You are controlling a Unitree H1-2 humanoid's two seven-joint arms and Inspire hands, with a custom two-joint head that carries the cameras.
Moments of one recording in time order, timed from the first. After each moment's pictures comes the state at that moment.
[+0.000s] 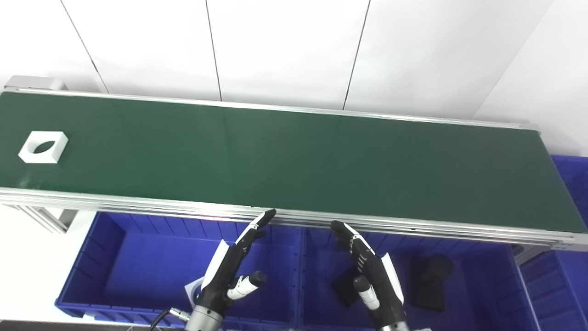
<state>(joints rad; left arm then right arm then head) 0.26 0.08 -0.29 0.09 0.23 -0.43 0.07 0.18 -0.08 0.34 0.18 -0.12 -0.43 -0.04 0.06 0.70</state>
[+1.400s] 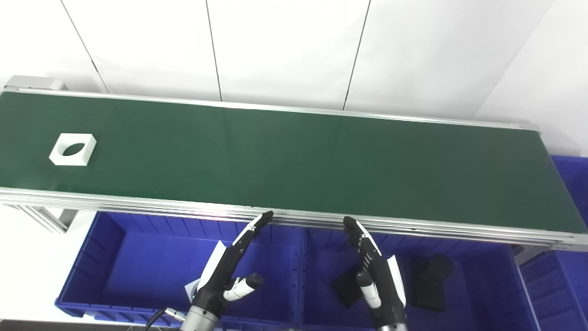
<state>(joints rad) 0.26 0.11 -0.30 0.09 0.22 -0.43 0.07 0.17 -0.08 0.37 0.20 -0.11 -0.43 -0.17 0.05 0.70</state>
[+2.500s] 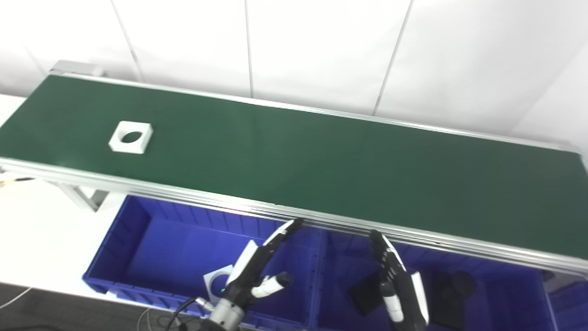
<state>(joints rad) 0.22 0.10 -0.37 0.20 0.21 -0.43 0.14 0.16 -0.11 0.36 0.28 -0.07 -0.43 -0.14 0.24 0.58</state>
